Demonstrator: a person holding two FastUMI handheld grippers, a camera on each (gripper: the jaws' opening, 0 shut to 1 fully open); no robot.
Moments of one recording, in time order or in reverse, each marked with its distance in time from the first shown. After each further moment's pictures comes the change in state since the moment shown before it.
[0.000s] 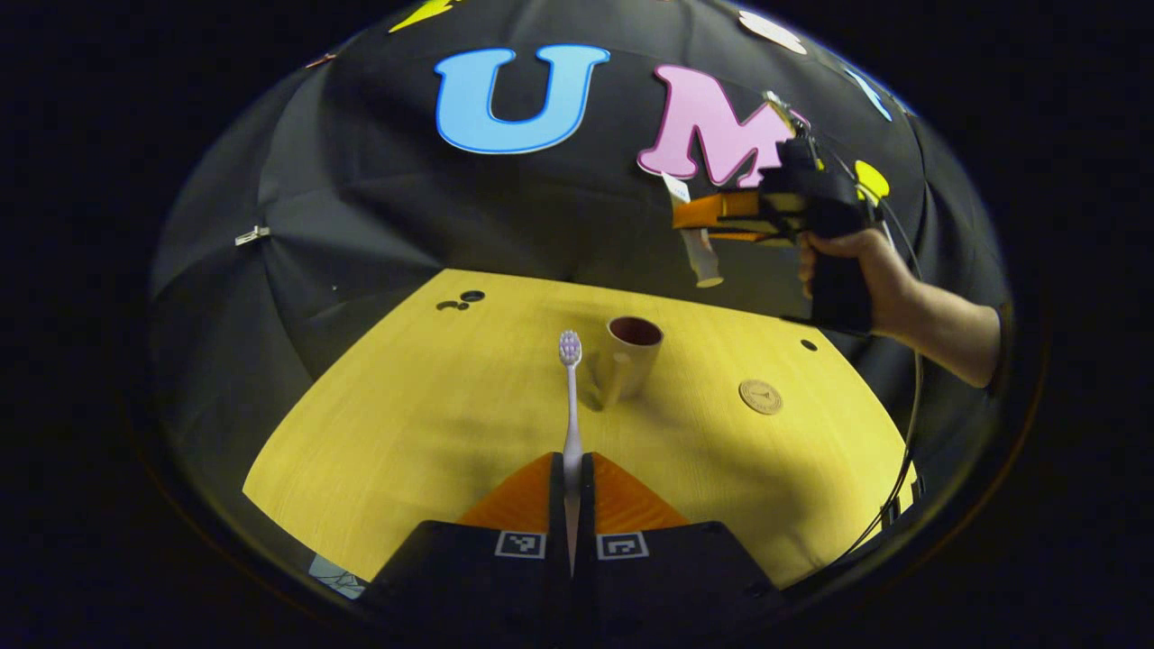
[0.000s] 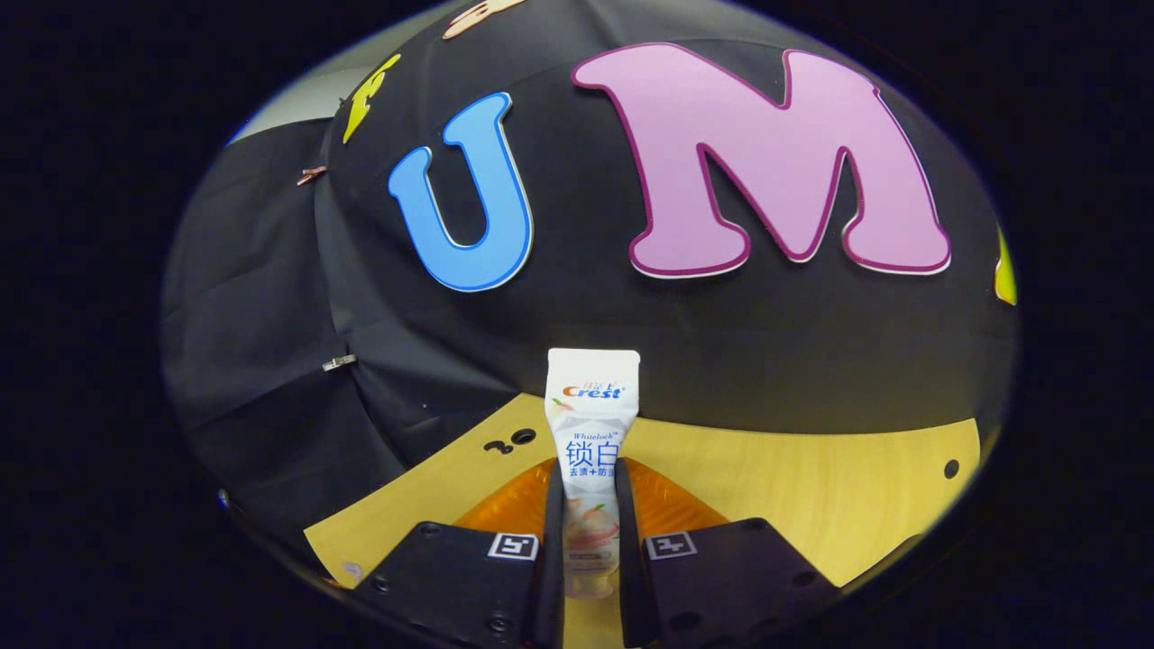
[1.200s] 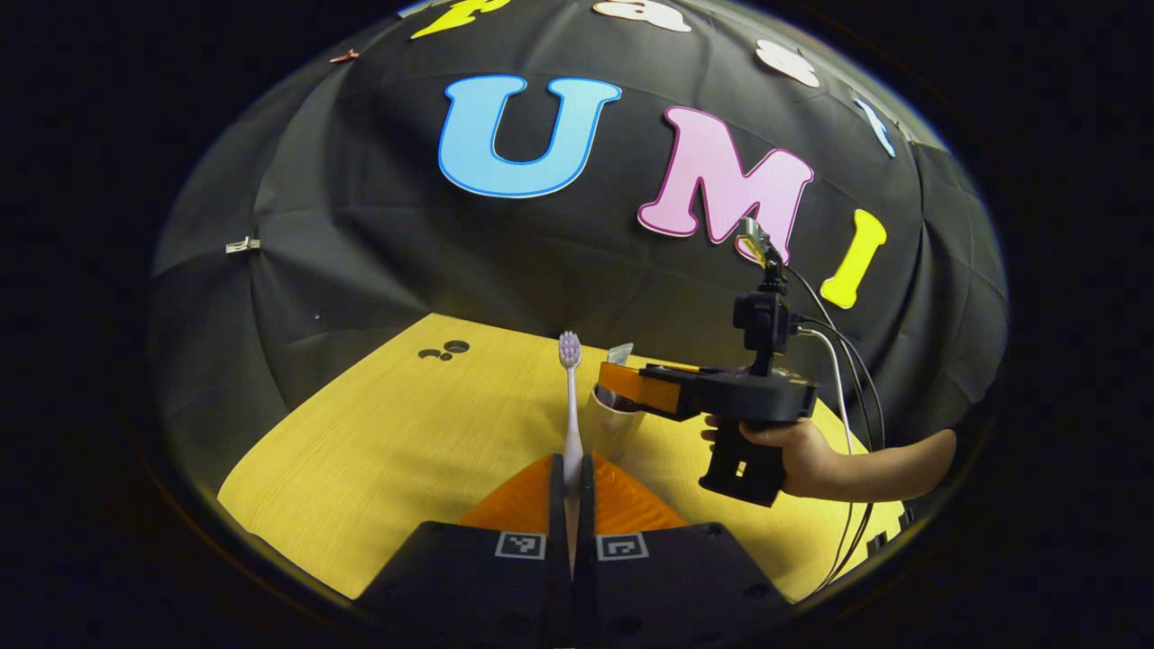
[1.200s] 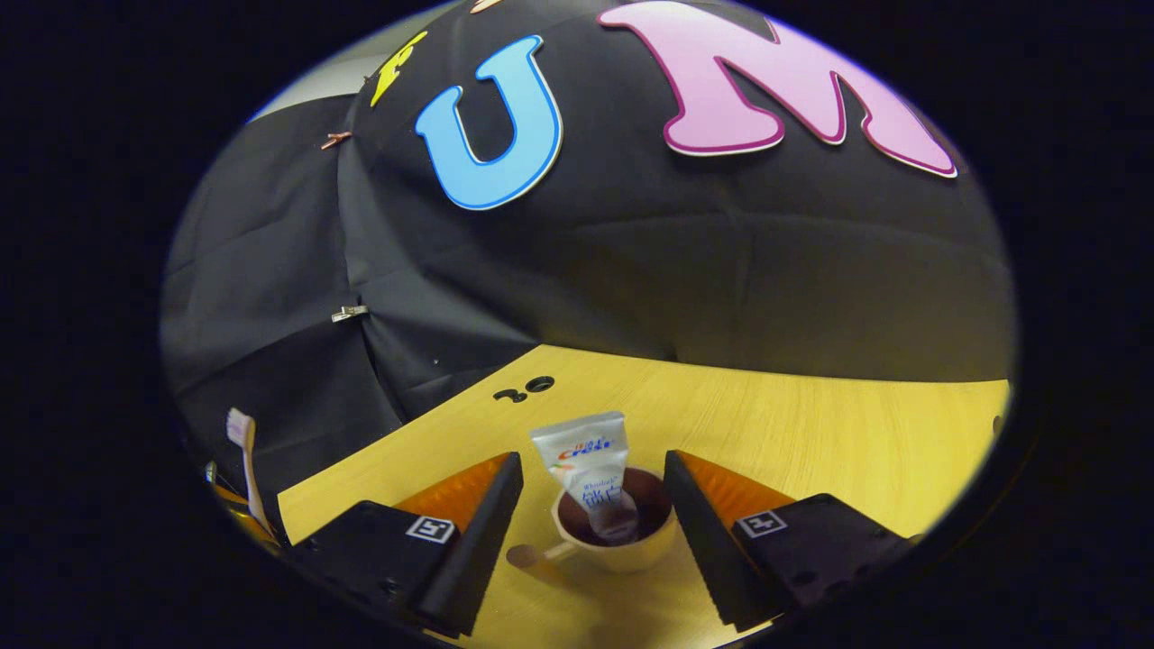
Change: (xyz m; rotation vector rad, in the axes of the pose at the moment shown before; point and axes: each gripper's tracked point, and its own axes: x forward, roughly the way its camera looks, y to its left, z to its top) left arm 0.039 -0.021 0.044 -0.040 -0.161 -0.078; right arm 0.016 0.012 -0.113 -0.024 0.052 0.069
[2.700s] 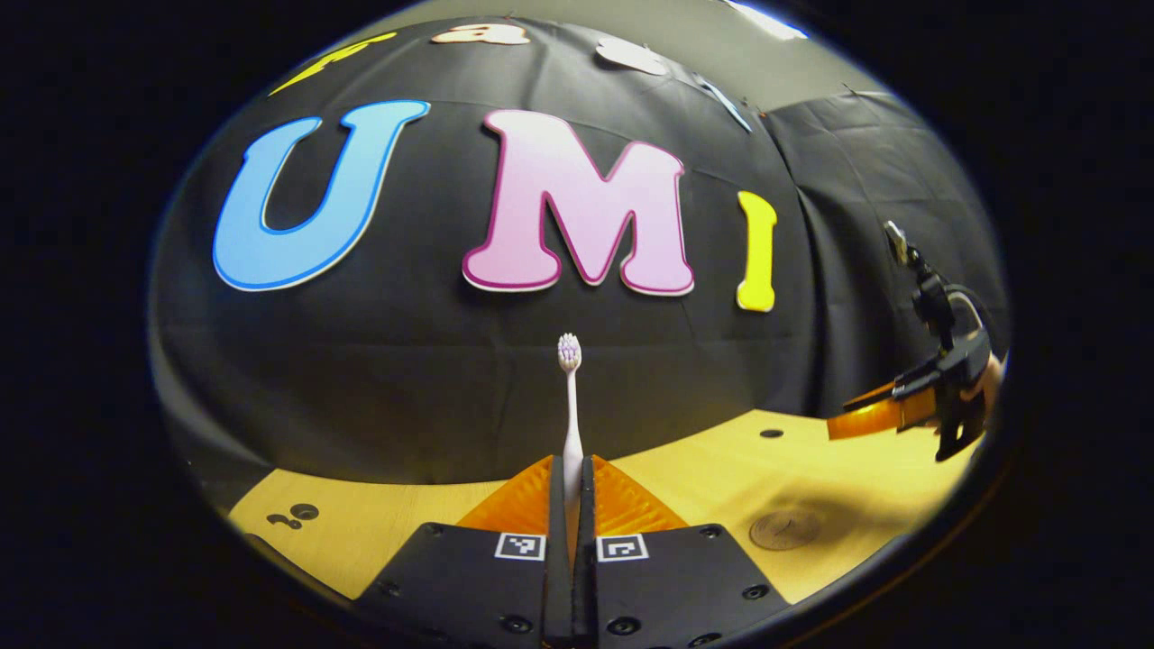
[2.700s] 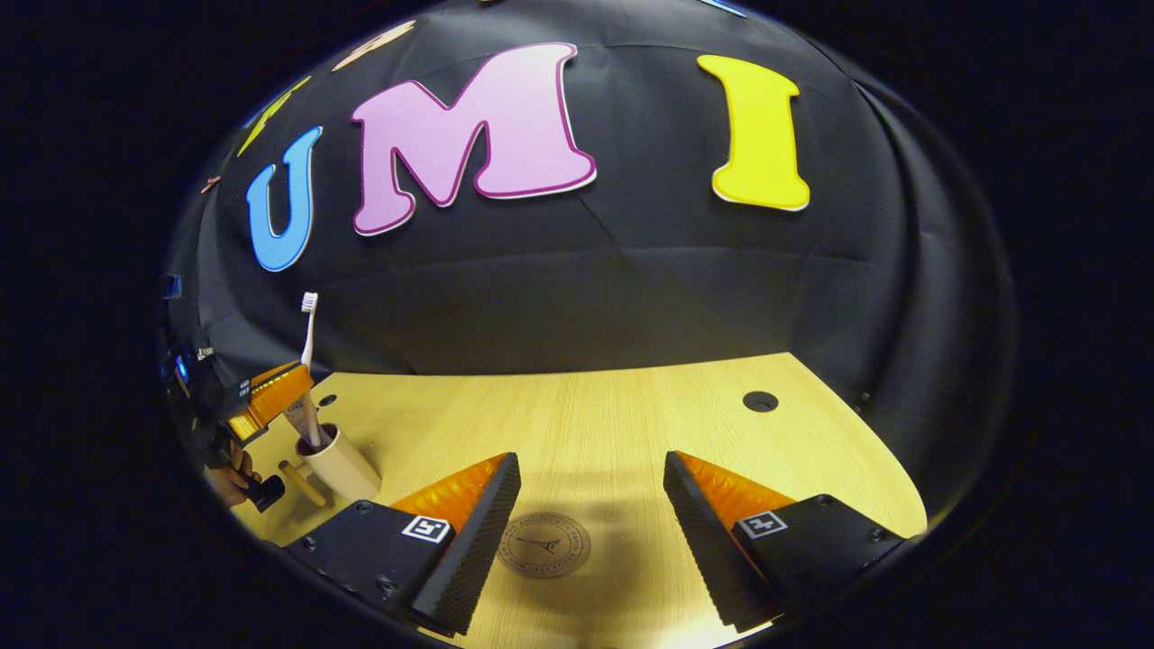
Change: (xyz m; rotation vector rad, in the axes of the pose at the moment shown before) left arm 0.222 -0.107 0.060 0.395 -0.348 -0.385; right arm -0.224 -0.258 -0.021 0.106 -0.063 -0.595
